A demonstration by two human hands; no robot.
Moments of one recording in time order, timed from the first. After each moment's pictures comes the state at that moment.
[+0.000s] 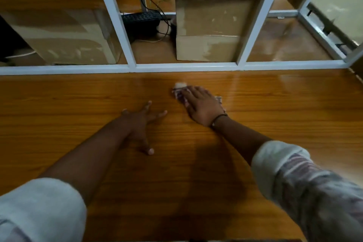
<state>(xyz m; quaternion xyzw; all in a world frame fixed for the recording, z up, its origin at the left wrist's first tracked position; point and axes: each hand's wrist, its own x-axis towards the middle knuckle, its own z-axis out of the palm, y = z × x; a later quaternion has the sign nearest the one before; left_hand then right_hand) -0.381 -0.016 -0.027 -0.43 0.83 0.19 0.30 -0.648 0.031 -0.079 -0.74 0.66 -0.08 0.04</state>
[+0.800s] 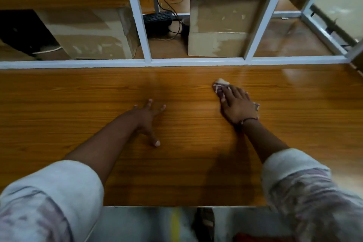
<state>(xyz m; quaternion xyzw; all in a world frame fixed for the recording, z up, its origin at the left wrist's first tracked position) -0.335 0.014 -0.021 -0.48 0.79 0.20 0.32 -0.670 0.107 -0.066 -0.59 0.80 -0.10 0.05</state>
